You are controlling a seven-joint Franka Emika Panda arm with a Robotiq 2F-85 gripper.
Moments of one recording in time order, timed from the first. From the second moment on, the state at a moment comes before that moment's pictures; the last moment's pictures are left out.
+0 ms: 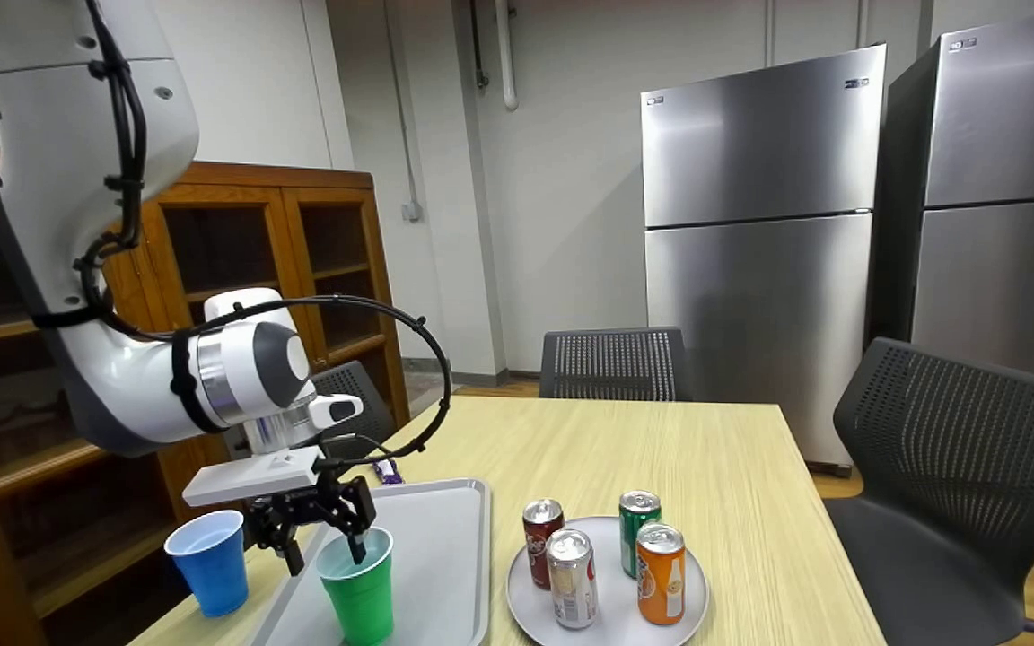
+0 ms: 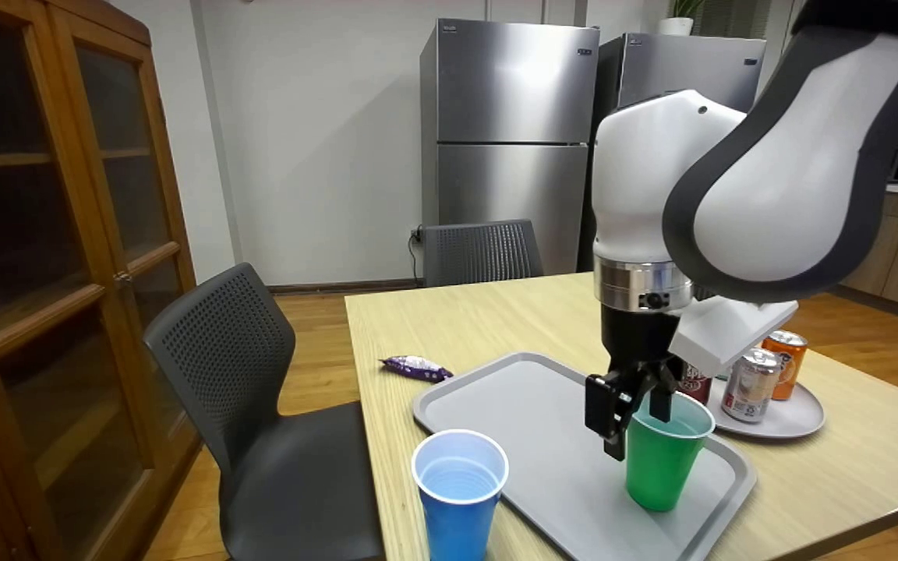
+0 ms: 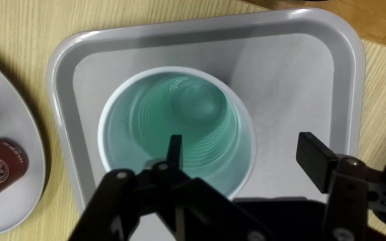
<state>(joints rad) 0.17 0.19 0.04 -2.66 -0.41 2.78 0.26</state>
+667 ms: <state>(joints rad) 0.17 0.19 0.03 -2.66 -0.41 2.78 0.27</state>
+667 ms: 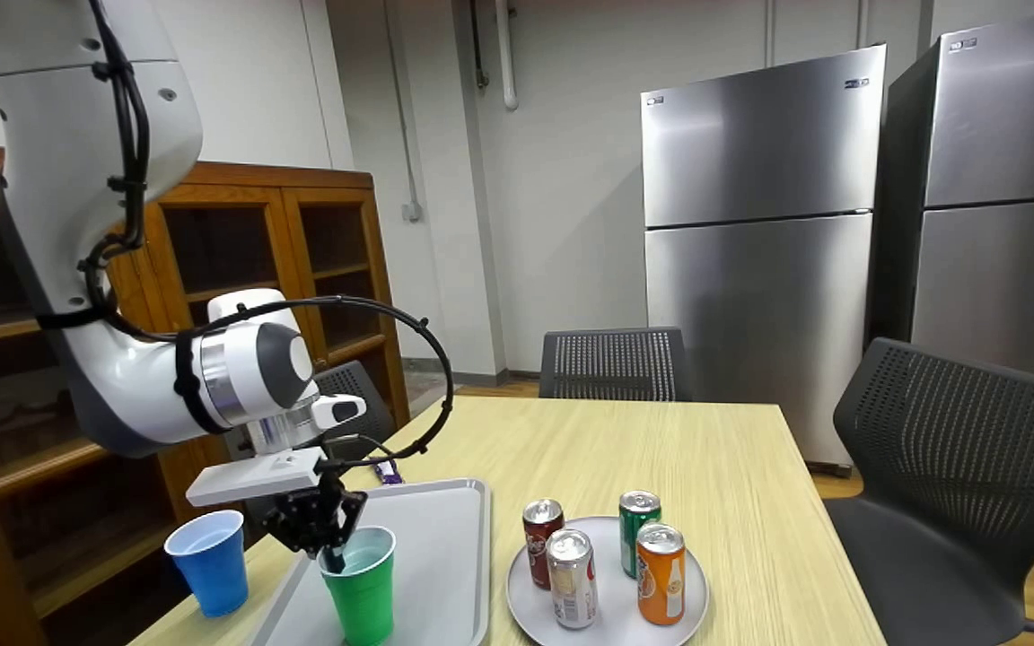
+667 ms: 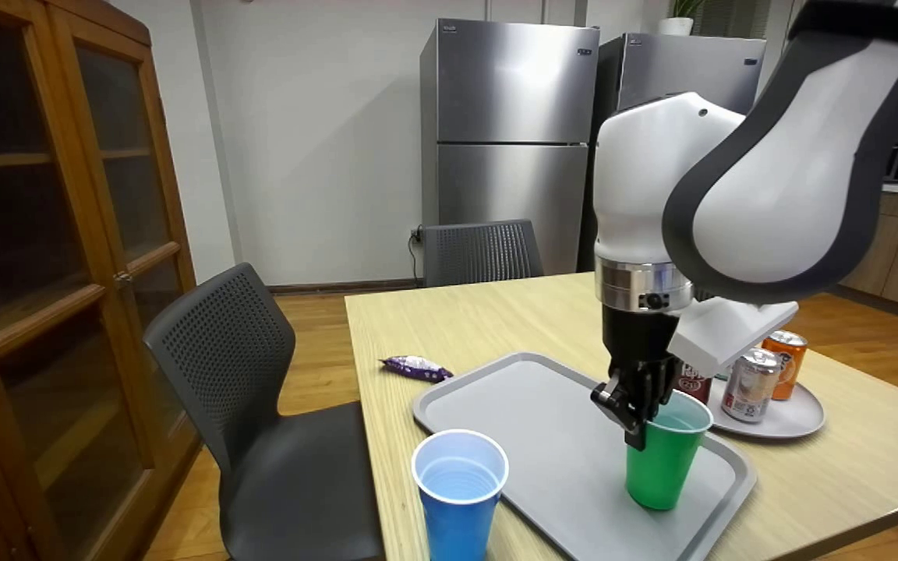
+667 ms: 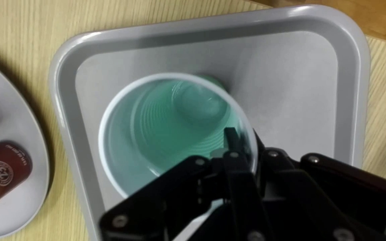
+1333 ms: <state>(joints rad) 0.18 0.18 0.02 -2.64 -0.41 2.78 0.27</state>
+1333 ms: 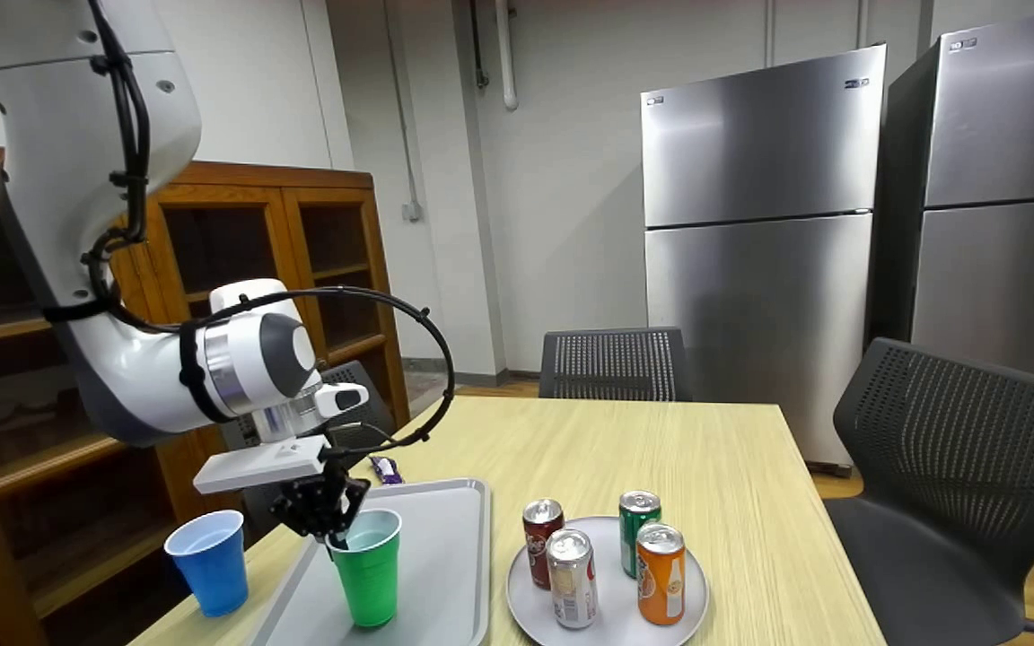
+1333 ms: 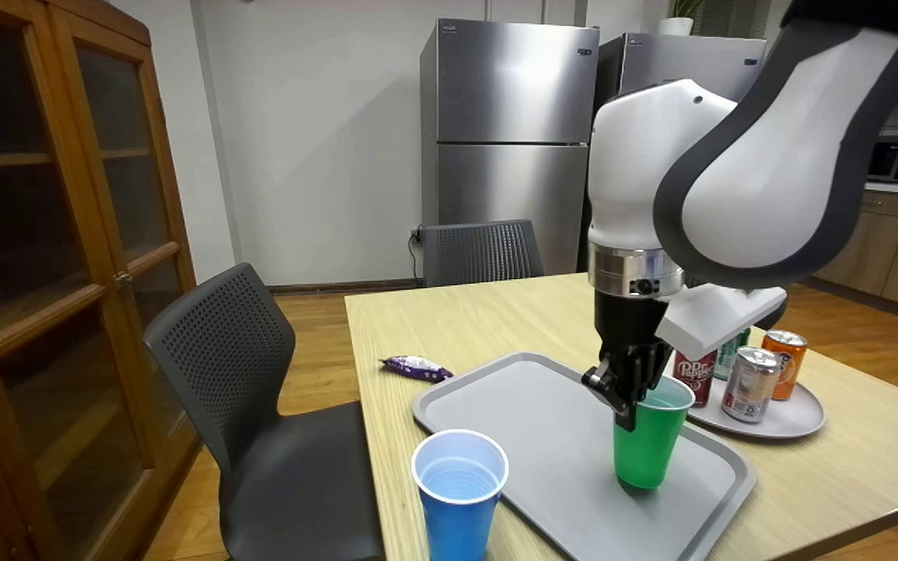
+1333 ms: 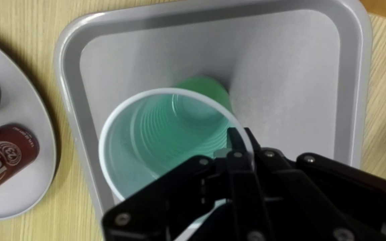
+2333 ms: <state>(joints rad) 0.21 0.18 -0.04 -2.44 -0.51 2.78 0.40</state>
